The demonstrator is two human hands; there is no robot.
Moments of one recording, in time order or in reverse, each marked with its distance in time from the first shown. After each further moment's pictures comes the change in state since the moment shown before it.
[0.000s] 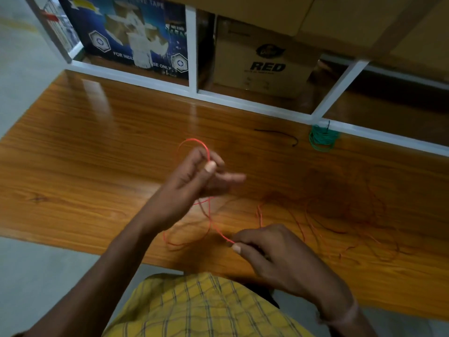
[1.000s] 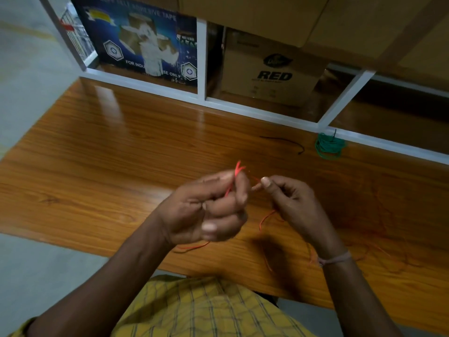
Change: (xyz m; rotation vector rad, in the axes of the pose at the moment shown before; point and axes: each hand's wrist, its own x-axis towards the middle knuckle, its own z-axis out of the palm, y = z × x) left_hand -0.004 0.033 0.026 -0.967 -0.539 -0.188; right_hand 0.052 0.038 -0.038 0.519 0.444 0.130
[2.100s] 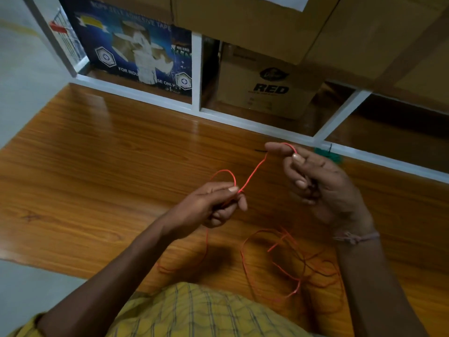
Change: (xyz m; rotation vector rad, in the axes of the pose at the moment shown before) left_hand 0.033 0.016 -0.064 0.771 0.409 -0.069; right_hand 0.059 -0.037 -0.065 0.718 -0.313 0.070
